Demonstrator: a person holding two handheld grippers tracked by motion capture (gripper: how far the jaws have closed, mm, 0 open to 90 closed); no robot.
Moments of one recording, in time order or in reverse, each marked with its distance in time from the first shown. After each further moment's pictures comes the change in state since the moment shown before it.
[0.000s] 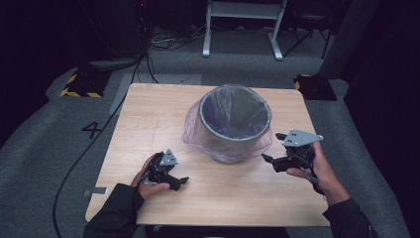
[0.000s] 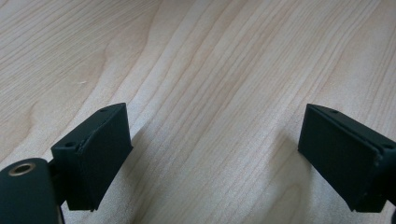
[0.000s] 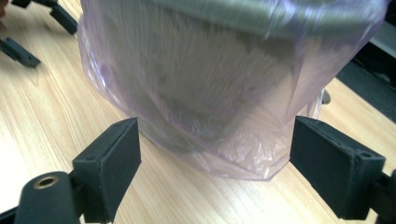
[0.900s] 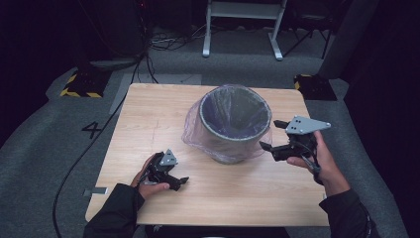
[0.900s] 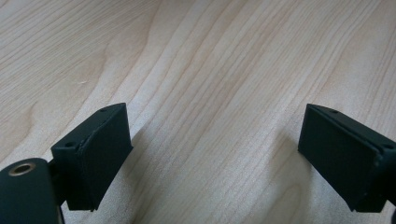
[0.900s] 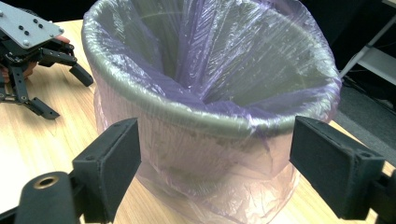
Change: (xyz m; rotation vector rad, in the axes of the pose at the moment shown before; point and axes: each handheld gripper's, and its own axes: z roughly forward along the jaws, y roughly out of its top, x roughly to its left) left arm 0.000 0.000 0.000 0.000 0.000 0.000; right arm -0.009 0.039 -0.015 -0.116 0.018 0.017
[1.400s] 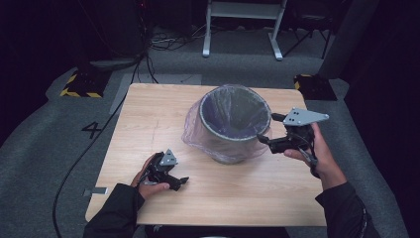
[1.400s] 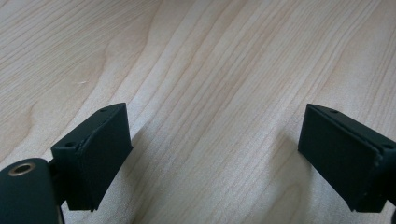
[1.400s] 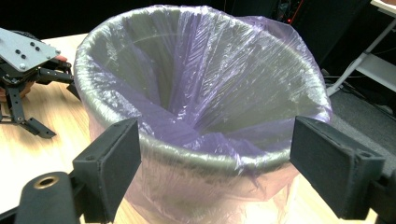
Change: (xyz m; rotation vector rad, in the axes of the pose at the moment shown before) left arm 0.000 0.000 0.000 0.001 0.000 0.001; right arm -0.007 0.018 0.006 -0.023 0.000 0.007
